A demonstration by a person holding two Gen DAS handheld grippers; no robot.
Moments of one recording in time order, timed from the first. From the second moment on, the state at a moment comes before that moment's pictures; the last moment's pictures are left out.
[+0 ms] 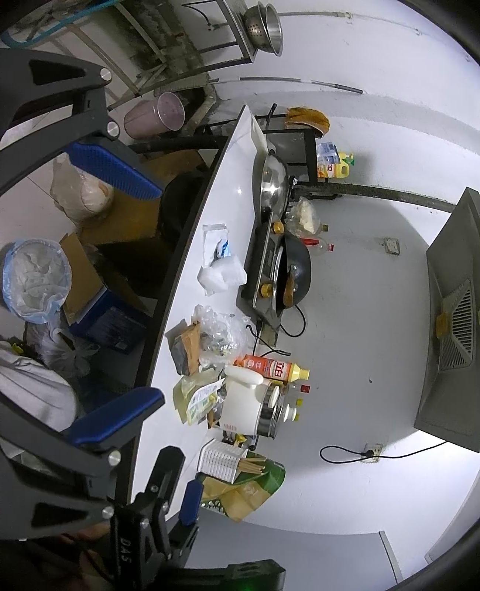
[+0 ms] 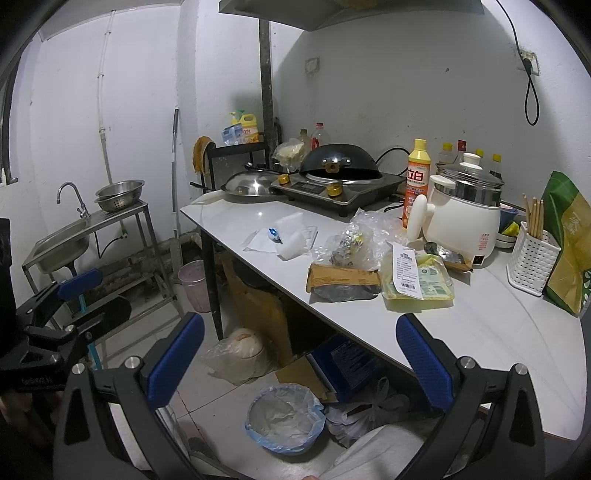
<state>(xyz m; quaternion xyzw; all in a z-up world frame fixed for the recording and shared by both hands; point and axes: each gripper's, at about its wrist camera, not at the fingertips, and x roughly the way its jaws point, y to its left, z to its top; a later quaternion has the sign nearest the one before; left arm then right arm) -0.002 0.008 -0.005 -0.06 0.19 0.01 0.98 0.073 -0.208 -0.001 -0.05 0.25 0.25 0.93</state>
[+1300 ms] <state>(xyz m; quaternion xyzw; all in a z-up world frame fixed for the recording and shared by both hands) -0.001 0.010 -0.005 -0.07 0.20 0.01 0.98 0.077 -0.210 -0.002 -0.05 0.26 0.25 0.93</state>
